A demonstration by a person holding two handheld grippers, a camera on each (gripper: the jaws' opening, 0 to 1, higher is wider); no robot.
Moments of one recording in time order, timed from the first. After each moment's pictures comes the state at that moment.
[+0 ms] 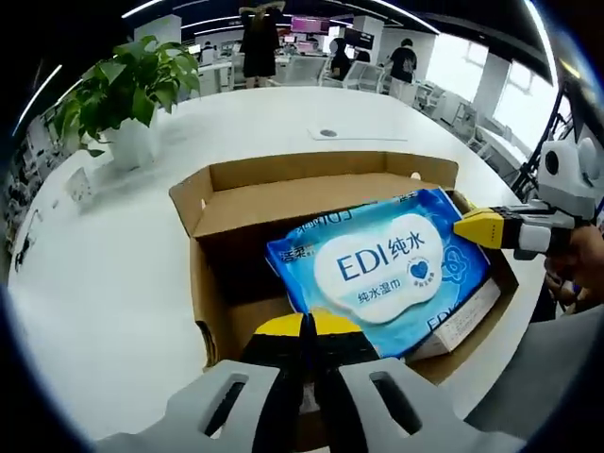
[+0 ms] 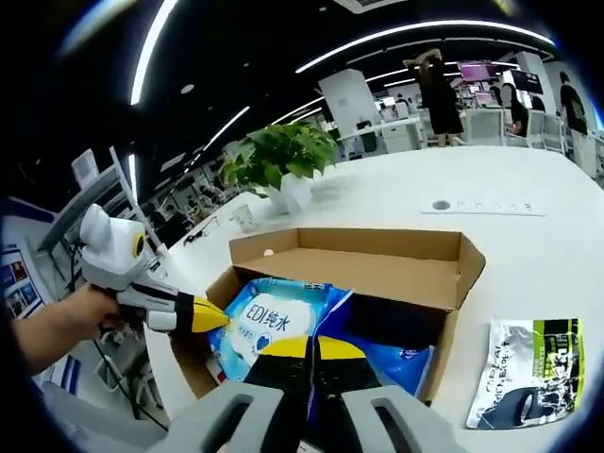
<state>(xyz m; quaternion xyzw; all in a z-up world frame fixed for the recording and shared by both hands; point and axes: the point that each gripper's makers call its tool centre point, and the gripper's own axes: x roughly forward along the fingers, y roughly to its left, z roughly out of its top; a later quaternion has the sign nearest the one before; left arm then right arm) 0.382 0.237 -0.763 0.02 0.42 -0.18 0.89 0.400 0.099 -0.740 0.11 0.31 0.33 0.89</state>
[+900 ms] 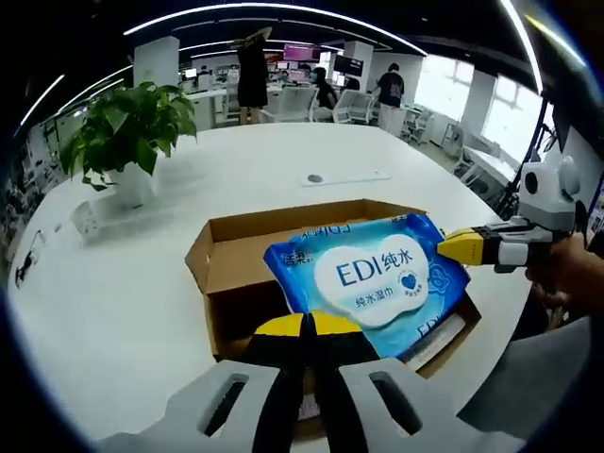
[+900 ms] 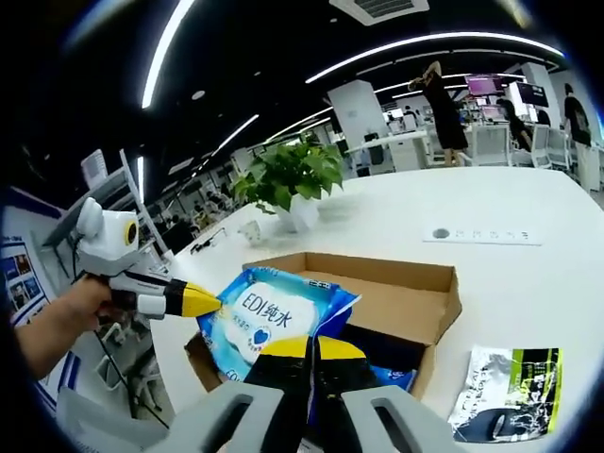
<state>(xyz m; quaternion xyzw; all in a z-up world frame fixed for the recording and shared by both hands) 0.392 0.219 -0.698 0.01 0.36 -0.20 0.91 0.402 0.081 -0.697 0.11 0.28 0.33 0.89</state>
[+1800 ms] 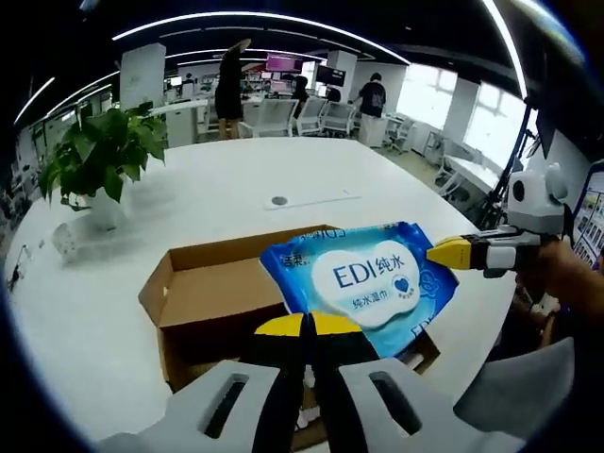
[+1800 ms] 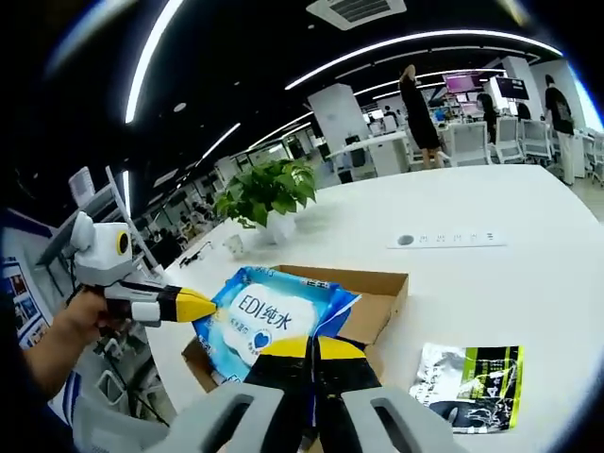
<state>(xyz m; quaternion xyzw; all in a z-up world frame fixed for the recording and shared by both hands) 0.399 0.155 -0.671 0.00 0.34 -0.24 0.91 0.403 0.017 -0.671 0.12 0.28 0.29 0.90</state>
